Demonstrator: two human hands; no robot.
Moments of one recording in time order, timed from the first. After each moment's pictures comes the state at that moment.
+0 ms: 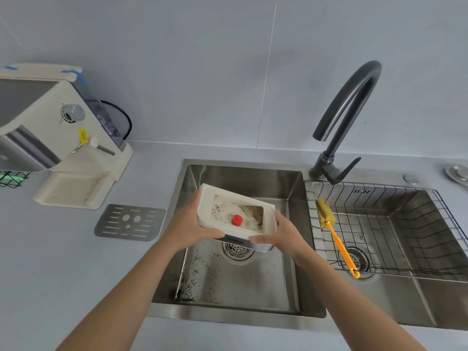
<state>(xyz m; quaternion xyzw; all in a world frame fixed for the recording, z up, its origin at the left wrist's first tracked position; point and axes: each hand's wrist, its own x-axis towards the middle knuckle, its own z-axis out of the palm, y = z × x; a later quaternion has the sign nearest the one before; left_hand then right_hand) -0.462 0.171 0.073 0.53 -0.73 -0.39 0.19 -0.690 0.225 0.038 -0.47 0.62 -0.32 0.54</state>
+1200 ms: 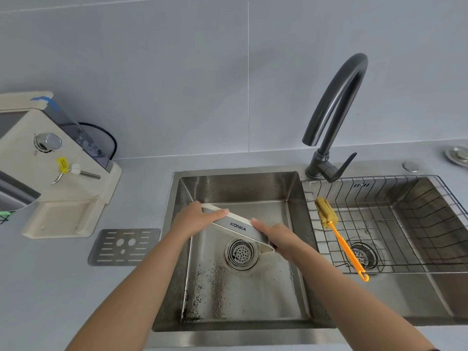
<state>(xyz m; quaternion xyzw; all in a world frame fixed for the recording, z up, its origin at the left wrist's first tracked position) -0.496 0.108 0.062 0.66 -0.66 -0.36 0.00 -0.688 0.189 0.017 -0.28 0.70 -0.27 0.61</state>
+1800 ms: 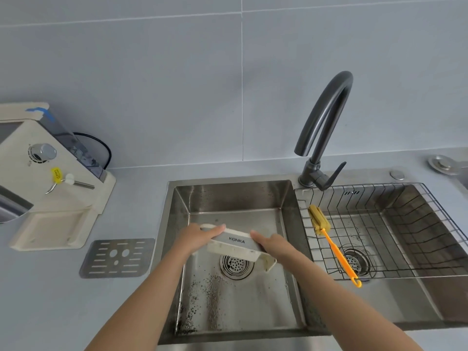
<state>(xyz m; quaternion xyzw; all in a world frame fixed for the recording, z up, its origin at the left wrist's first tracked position) -0.499 0.127 0.050 0.64 -0.62 -0.45 0.01 -0.689 0.197 0.029 -0.34 0.74 -0.20 0.55</state>
